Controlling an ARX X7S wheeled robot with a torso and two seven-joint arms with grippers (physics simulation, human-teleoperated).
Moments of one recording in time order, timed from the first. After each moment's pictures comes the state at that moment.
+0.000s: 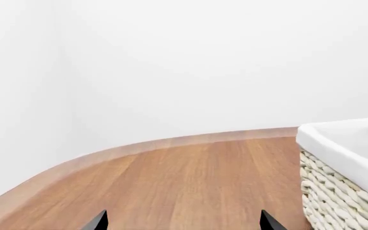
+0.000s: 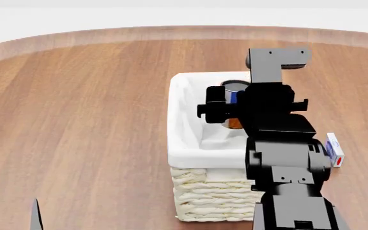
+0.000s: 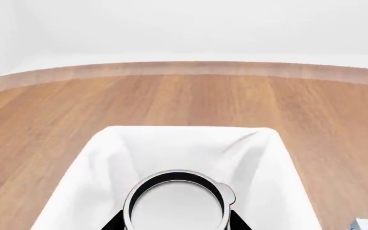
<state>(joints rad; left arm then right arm) 0.10 -0.34 0.24 0.52 -0.15 -0.23 -0.47 1.33 0.05 -0.02 1.31 0.03 0.33 -0.17</state>
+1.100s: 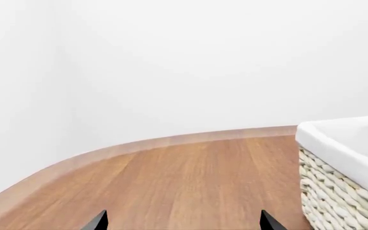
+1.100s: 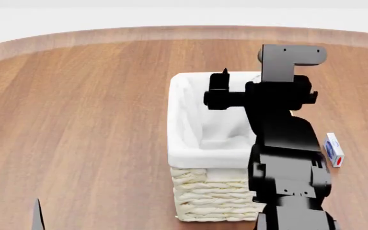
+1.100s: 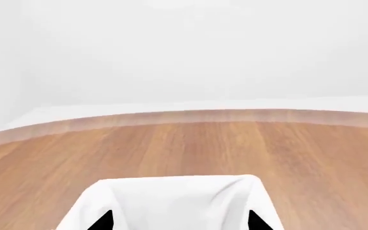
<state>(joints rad) 0.09 -0.35 0.25 0.50 -0.16 -0.22 -0.48 1.28 0.06 0.05 1.31 0.02 0.08 -0.16</state>
